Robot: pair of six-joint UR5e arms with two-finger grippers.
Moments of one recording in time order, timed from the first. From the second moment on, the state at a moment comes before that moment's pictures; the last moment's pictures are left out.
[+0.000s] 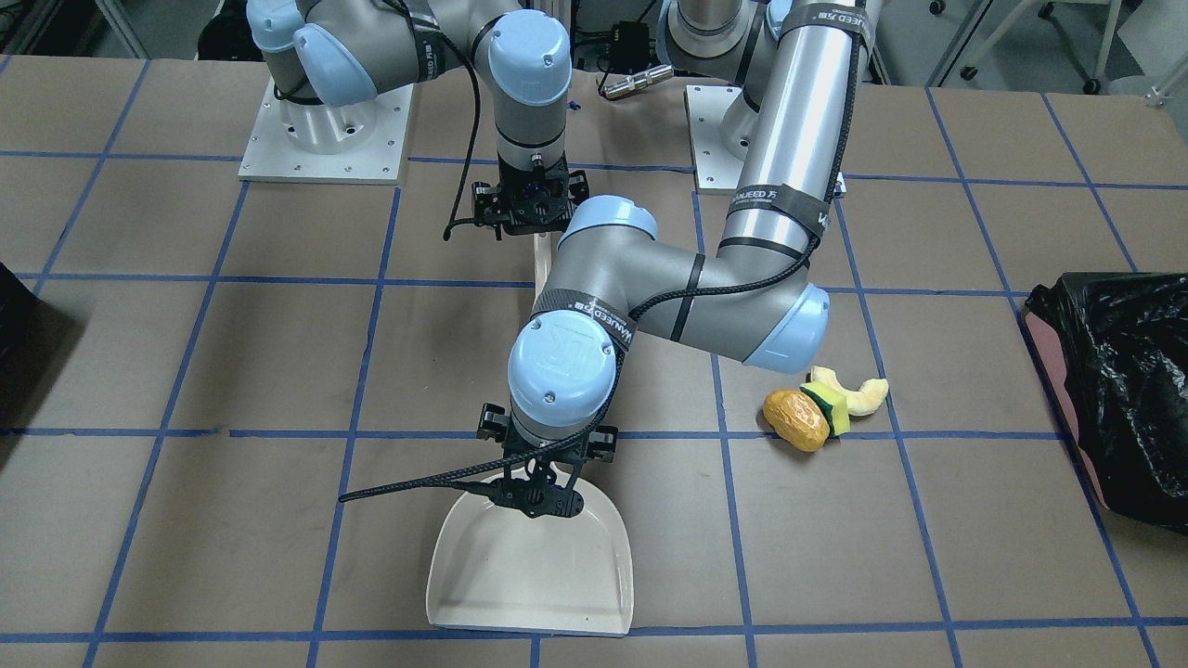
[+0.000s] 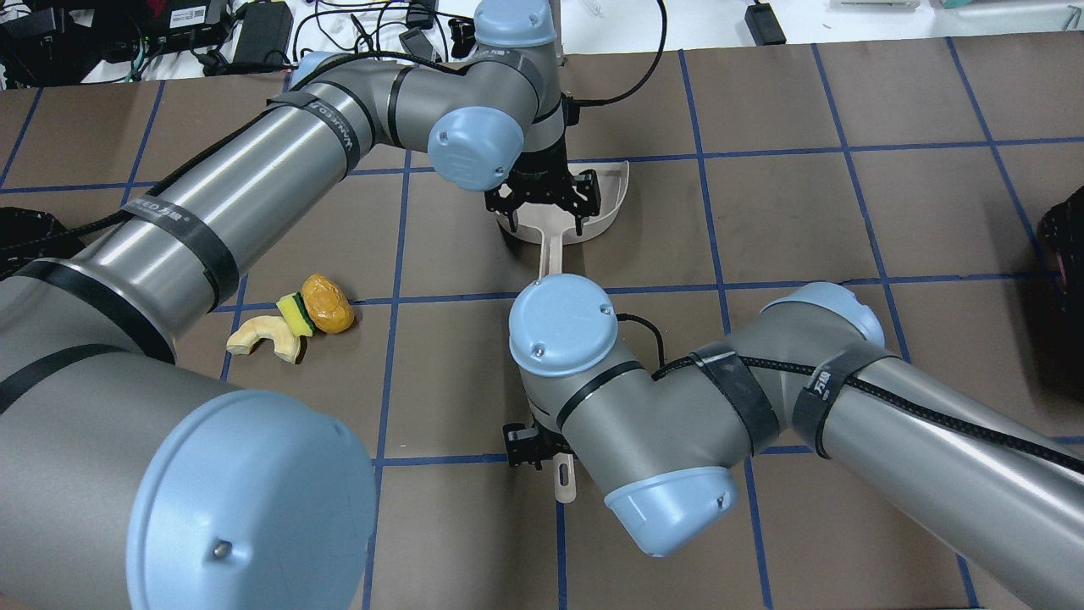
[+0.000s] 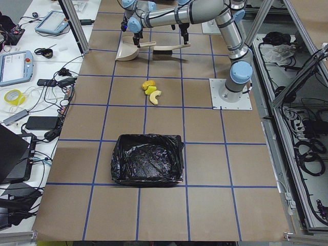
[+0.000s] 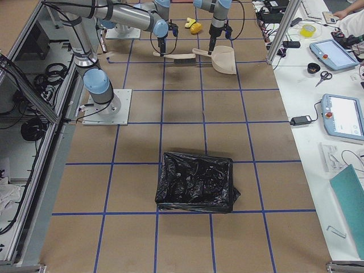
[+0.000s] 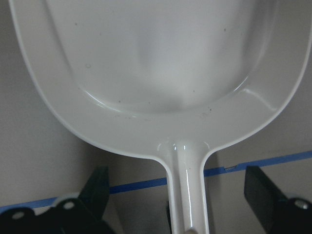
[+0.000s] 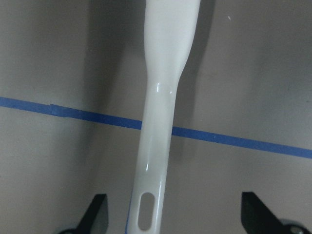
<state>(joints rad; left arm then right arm) -1.90 -2.23 -1.31 -1.31 1.48 -0.16 2.13 -1.49 2.07 -2.05 -1.54 0.37</state>
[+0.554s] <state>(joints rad) -1.92 -2.23 -1.34 -1.30 1.48 -0.20 2.16 -1.44 2.09 -2.09 -1.54 0.37</state>
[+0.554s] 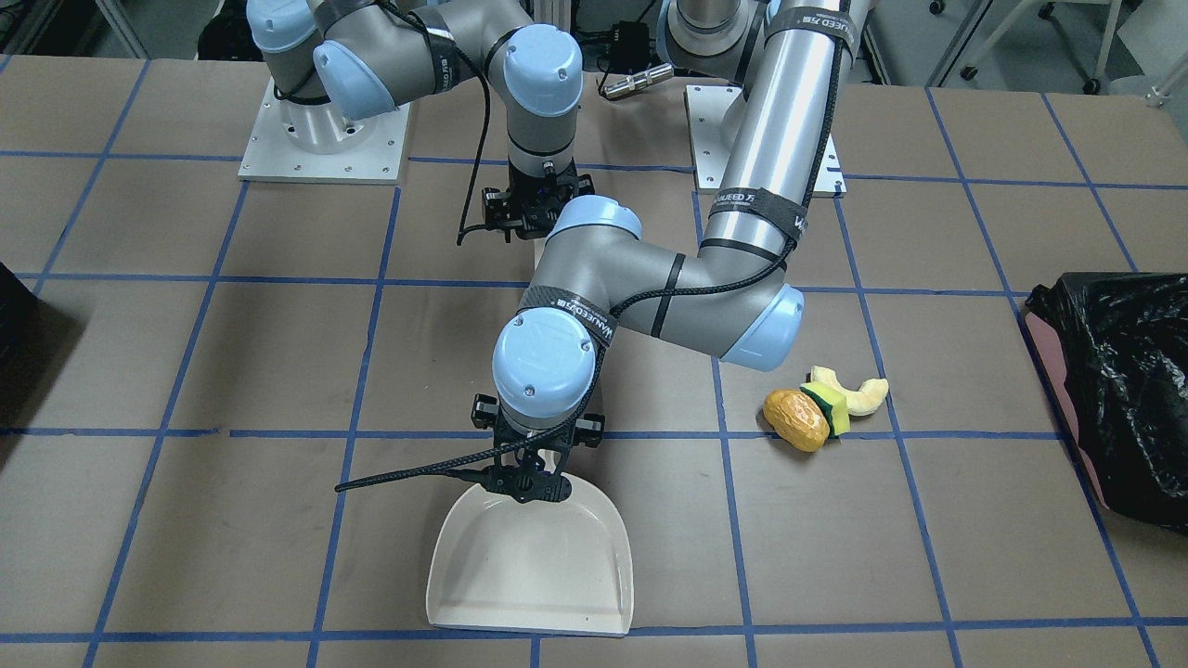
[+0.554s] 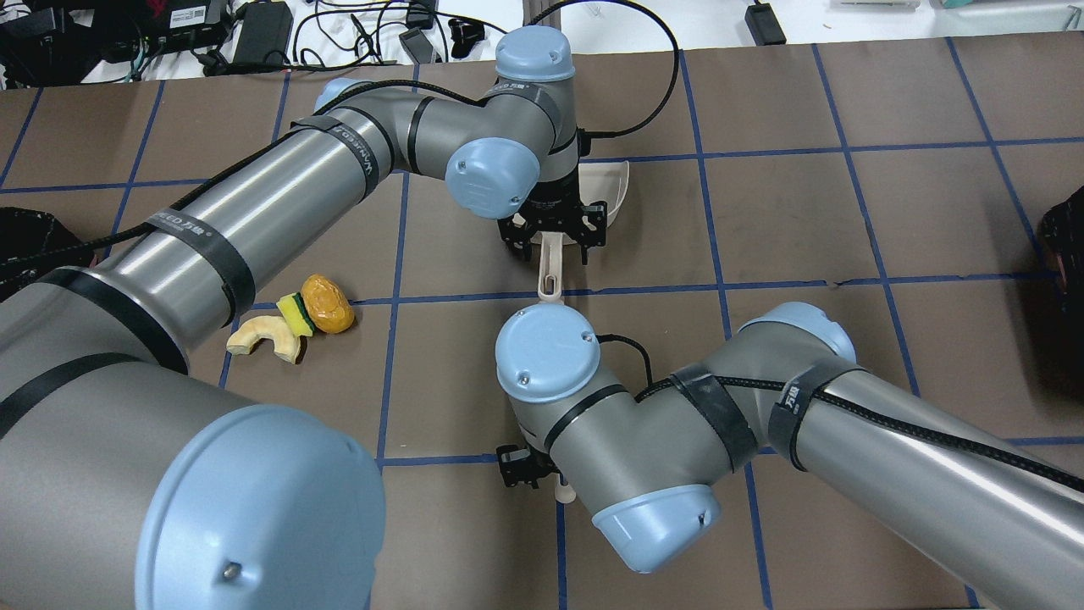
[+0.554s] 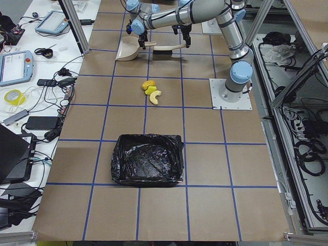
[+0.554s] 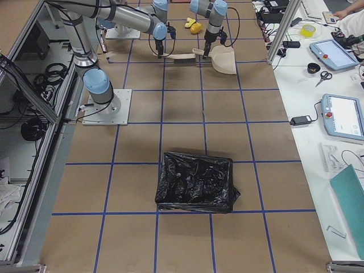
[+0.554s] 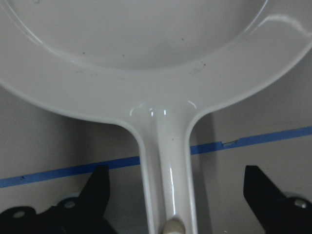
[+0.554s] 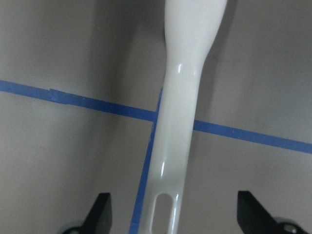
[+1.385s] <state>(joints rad) -1.93 -2.21 -1.33 -1.30 1.49 -0.18 2.18 -1.39 2.09 -2.14 -1.54 0.37</state>
